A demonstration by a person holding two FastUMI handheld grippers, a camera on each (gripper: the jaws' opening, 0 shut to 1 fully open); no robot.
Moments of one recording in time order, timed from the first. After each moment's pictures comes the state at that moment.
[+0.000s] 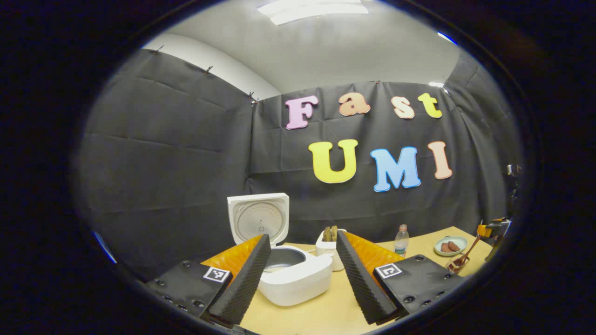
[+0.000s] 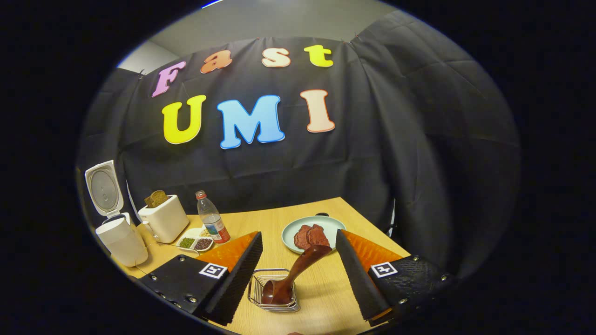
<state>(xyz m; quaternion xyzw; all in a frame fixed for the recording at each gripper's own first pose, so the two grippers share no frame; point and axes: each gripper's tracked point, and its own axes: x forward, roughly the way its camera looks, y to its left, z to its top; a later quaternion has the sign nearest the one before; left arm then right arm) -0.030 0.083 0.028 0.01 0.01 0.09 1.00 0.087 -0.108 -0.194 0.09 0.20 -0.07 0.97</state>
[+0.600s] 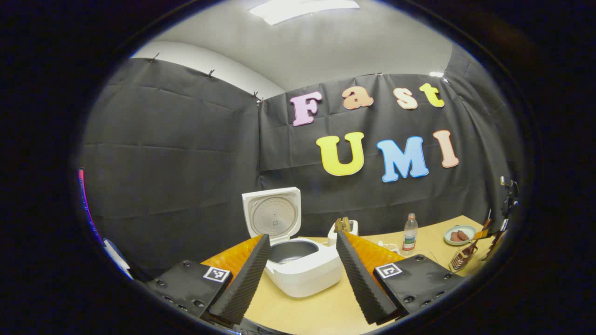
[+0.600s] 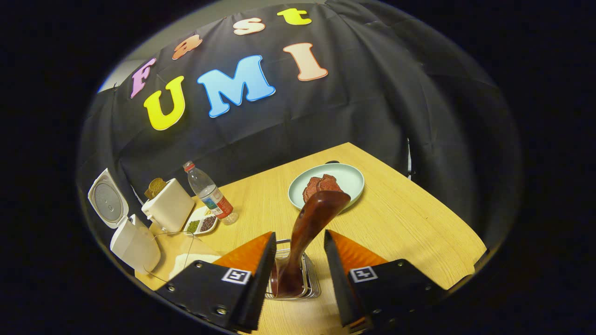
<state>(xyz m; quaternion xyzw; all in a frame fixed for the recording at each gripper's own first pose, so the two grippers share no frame) -0.062 0.084 0.025 0.04 0.03 0.12 0.99 0.093 -0.084 -0.281 0.18 0.32 -0.04 0.93</state>
